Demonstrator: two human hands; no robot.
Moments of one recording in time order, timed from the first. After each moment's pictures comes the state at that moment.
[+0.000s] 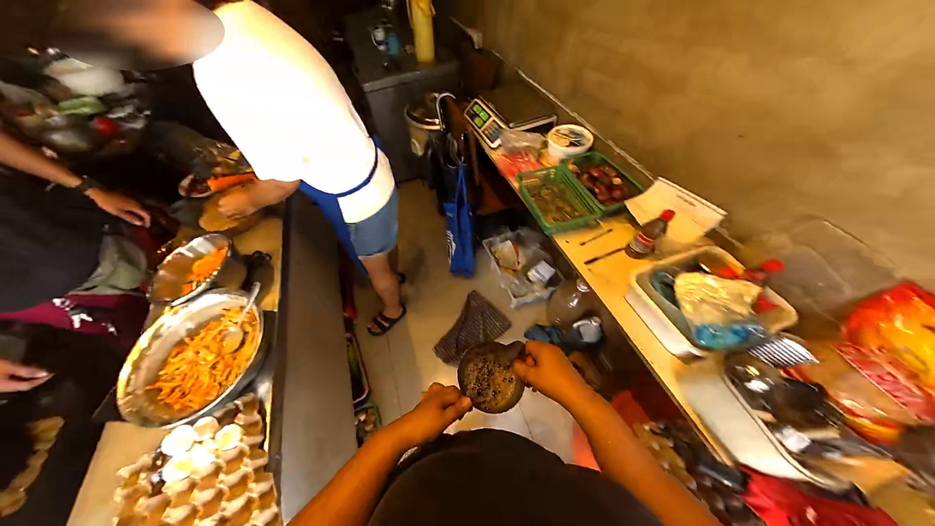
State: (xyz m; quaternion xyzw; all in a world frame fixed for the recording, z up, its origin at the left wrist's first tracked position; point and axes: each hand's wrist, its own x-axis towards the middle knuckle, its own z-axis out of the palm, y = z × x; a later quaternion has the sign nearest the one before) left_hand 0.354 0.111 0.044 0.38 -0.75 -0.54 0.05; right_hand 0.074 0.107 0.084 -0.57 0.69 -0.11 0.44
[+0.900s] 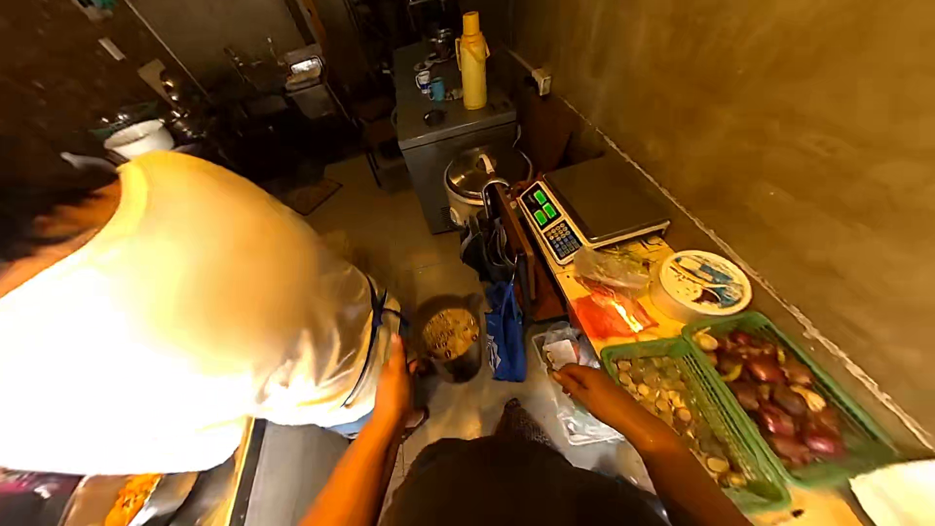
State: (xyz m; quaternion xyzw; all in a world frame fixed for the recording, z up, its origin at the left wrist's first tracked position) left_hand 0.291 -0.496 0.119 0.63 -0.36 -0.46 0.51; right_hand -0.058 -0.493 0.039 -0.67 0.59 -0.11 0.44
